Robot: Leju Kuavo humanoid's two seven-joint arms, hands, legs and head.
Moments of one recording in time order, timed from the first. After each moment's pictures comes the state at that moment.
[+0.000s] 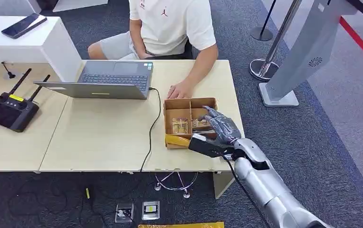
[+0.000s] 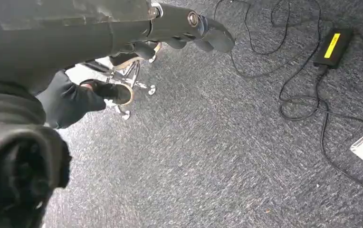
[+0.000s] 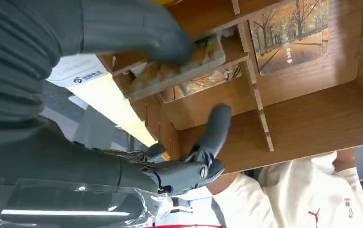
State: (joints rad) left arm -0.21 0.12 -0.10 -0.24 -0.88 0.14 -0.15; right arm -0.55 -0.13 0.50 -0.93 0.90 0.01 -0.24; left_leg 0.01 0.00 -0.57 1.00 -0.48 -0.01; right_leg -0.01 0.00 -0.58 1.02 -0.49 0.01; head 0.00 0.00
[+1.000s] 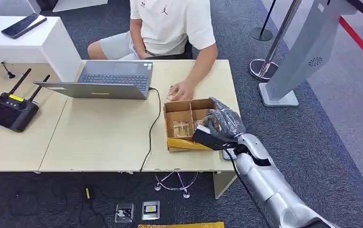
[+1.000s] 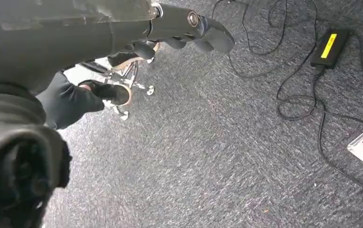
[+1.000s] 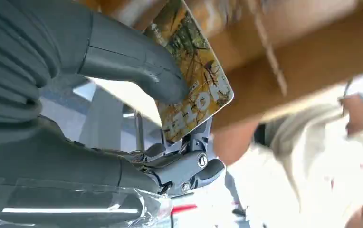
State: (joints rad) left arm -0.21 0.12 -0.13 -0.24 -0.86 0.14 -0.15; right arm -0.59 -0.13 0.46 -0.92 0.88 -0.10 -0.22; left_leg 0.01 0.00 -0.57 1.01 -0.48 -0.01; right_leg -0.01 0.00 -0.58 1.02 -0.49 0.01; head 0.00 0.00
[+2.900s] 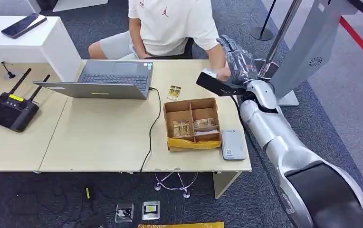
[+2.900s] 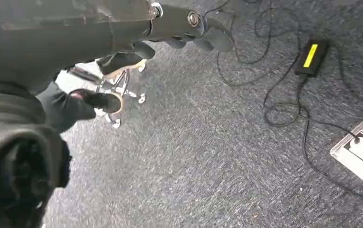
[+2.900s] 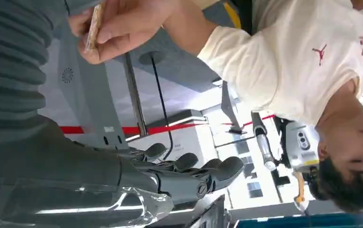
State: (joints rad) left arm -0.24 0.13 -0.20 -0.25 -0.81 0.15 -0.15; right arm -1.03 -0.06 0.42 -0.52 0.92 -0.28 -0.31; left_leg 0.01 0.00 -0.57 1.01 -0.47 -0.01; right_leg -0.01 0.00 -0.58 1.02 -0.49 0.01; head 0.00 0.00
